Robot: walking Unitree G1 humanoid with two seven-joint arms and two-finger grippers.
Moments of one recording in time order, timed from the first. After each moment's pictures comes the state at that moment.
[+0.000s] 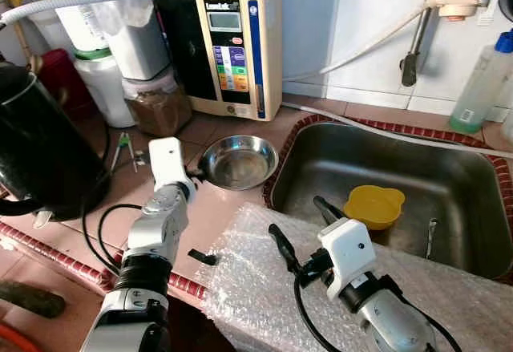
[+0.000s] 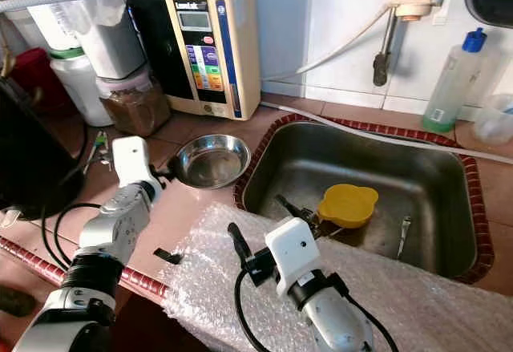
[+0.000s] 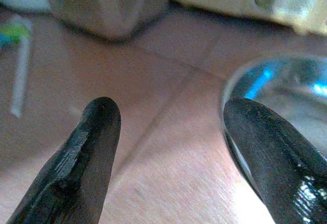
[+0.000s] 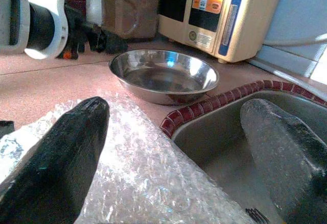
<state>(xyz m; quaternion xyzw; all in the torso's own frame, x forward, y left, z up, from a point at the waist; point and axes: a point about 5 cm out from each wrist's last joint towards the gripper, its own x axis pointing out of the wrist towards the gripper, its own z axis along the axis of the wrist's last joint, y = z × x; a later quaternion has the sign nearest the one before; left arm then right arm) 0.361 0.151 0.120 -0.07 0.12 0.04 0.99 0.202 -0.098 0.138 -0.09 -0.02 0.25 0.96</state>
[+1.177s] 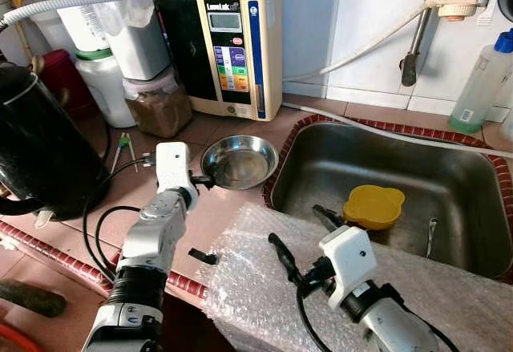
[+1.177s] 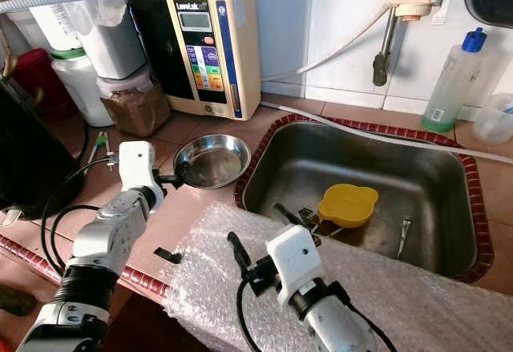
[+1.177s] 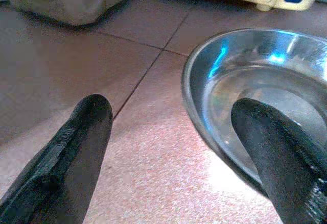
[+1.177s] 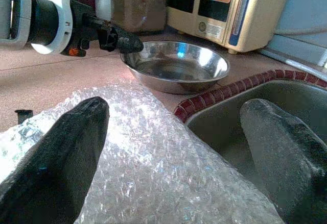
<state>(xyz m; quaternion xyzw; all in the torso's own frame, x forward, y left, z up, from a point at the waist) 0.349 0.144 0.116 -0.06 0.15 -0.03 0.99 0.194 -0.099 0.132 -0.08 0.00 0.26 0.96</state>
